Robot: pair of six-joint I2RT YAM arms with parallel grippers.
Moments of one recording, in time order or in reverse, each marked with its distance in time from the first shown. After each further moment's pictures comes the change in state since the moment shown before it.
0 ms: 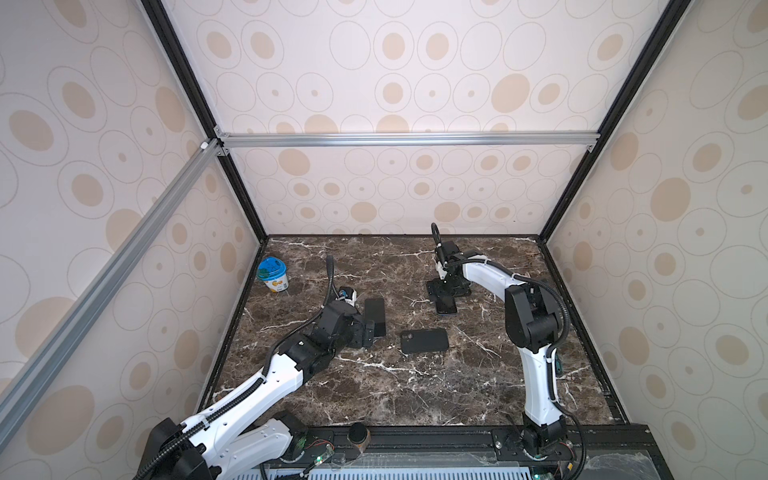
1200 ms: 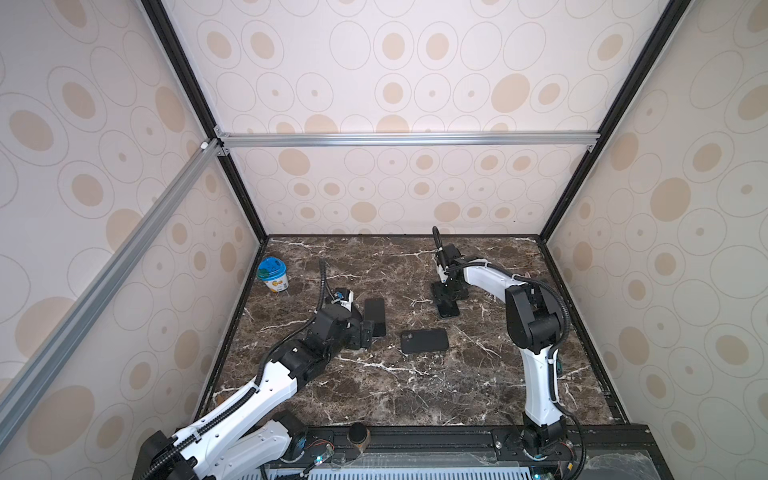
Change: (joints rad) left arm 0.005 -0.064 -0.040 0.056 0.035 -0.021; right arm 0.001 -0.042 -0.098 0.070 0.004 -0.032
